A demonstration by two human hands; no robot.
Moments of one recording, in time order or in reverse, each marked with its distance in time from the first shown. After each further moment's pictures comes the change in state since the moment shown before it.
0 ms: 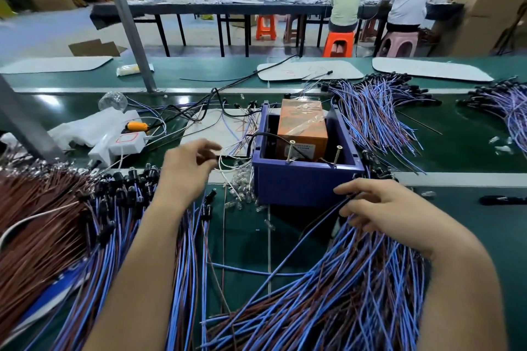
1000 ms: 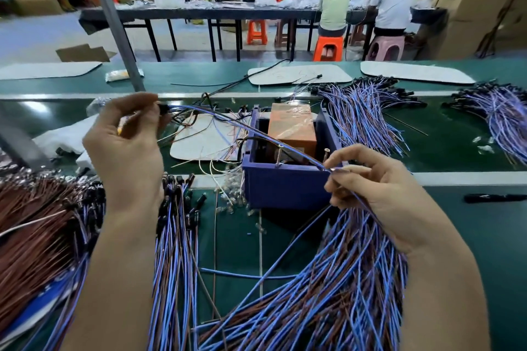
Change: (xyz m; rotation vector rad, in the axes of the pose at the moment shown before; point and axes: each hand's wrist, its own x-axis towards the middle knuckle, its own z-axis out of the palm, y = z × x) left_hand -0.012 0.036 -0.040 -0.888 0.570 0.108; right_hand -0.013 -0.021 0.004 0.629 0.134 -0.346
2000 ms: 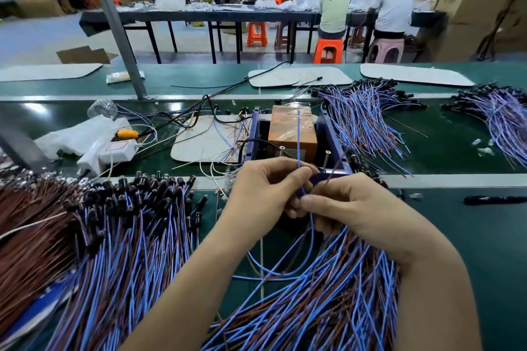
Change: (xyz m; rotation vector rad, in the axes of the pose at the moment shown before) left_hand -0.089 0.012 0.060 0.065 -0.806 -0.451; right_hand 0.000 0.001 0.014 -0.281 -0.285 0.103
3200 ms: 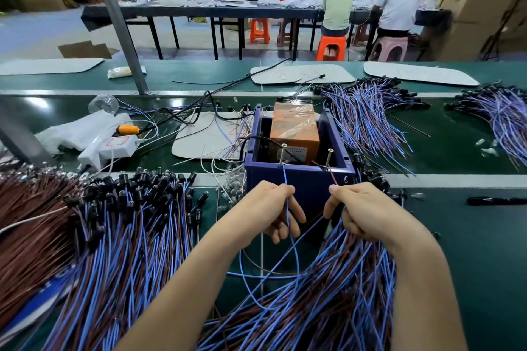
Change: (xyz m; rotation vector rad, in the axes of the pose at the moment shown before) left_hand 0.020 -0.034 -0.005 0.089 -0.221 -0.522; right_hand 0.019 0.030 -0.011 -0.149 0.202 0.420
